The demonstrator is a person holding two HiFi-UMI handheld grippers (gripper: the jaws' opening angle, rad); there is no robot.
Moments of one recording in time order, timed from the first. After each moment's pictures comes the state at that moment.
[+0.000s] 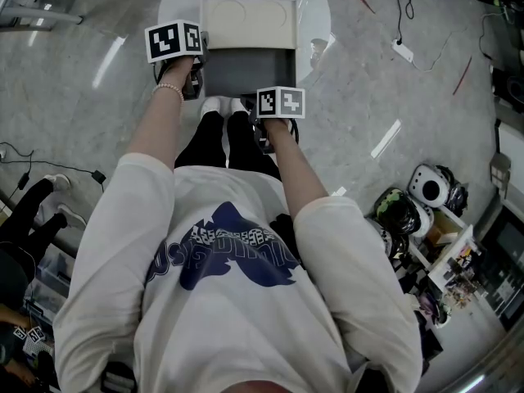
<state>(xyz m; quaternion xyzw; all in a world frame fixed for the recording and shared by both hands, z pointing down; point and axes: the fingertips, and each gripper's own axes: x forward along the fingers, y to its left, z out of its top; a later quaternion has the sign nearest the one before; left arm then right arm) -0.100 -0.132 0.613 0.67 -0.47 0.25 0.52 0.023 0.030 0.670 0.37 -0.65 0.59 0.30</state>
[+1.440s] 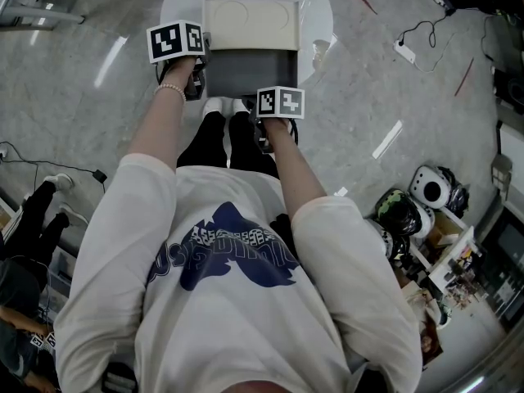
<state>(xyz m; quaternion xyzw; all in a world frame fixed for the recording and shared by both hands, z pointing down) -0.101 -0.132 0.618 0.66 -0.47 0.25 0.53 0.021 0.030 0.681 0.38 -0.64 0.59 0.30</state>
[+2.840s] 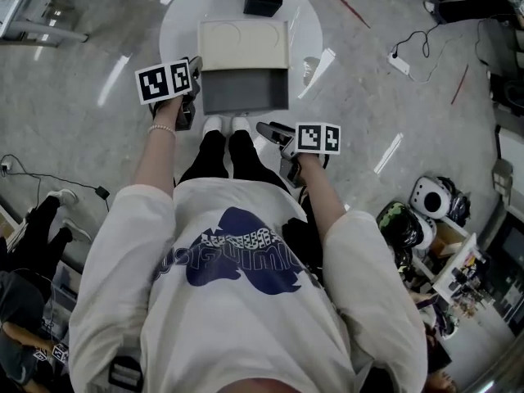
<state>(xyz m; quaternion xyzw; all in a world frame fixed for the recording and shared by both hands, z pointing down) -0.106 -0.123 0.583 0.70 -0.49 0.21 0.47 0.078 0.047 0.593 0.32 -0.66 0.65 0.17</state>
